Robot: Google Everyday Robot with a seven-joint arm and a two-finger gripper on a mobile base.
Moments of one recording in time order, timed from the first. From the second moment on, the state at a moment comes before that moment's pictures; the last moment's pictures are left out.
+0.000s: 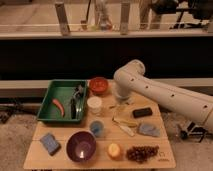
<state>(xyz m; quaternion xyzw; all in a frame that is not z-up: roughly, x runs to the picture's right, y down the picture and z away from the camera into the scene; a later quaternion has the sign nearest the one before) 0.059 0.060 0.765 -0.24 -0.09 -0.06 0.96</state>
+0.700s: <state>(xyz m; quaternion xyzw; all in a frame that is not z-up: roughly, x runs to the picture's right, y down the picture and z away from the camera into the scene) 0.021 0.053 0.786 -0.24 -0.10 -0.10 0.96</state>
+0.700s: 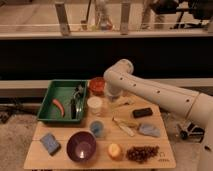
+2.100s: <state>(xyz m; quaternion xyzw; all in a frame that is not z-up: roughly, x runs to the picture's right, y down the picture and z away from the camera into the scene) -0.061 0.058 0.805 -0.24 -0.14 -0.14 0.95</state>
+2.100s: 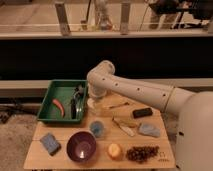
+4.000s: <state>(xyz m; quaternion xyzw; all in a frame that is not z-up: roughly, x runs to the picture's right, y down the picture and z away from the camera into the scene) -0.135 0.052 0.835 -0.25 -0.20 -0.14 0.94</state>
